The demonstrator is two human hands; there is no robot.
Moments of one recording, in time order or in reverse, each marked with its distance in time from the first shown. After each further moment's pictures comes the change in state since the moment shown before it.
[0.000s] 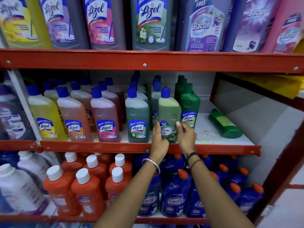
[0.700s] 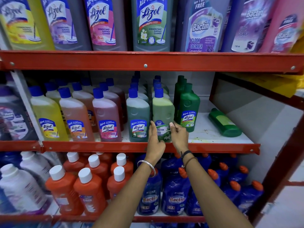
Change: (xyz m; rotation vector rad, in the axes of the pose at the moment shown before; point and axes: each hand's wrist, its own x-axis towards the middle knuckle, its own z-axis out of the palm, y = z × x) left_hand -0.009 -0.008 -0.019 0.098 -0.033 0.046; right_hand -0.011 -0.009 0.016 0.069 -0.096 0.068
